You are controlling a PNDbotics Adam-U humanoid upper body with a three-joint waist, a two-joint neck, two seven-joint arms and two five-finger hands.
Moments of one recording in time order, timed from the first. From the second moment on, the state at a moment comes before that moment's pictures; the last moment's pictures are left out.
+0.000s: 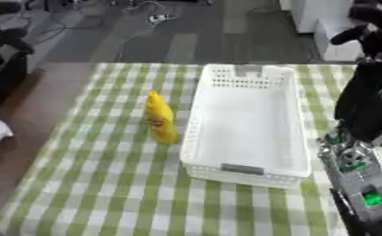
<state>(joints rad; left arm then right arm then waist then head) -0.46 0.72 -0.22 -1.71 0.23 -0.29 -0.01 -0.26 -0.37 0.11 -1.99 0.15 -0.53 -0.63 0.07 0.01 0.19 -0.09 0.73</state>
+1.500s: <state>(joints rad) -0.58 0.68 -0.27 -1.35 0.01 -0.38 -0.10 -0.28 -0.37 0.11 -1.99 0.14 -0.53 -0.62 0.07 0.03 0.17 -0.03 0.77</state>
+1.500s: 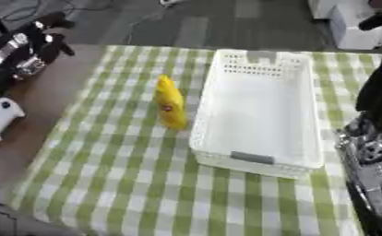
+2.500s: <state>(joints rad) -0.63 0.63 -0.30 -1.27 0.01 -0.50 -0.20 -0.33 -0.35 0.12 -1.99 0.11 -0.52 -0.59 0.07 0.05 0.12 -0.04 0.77</state>
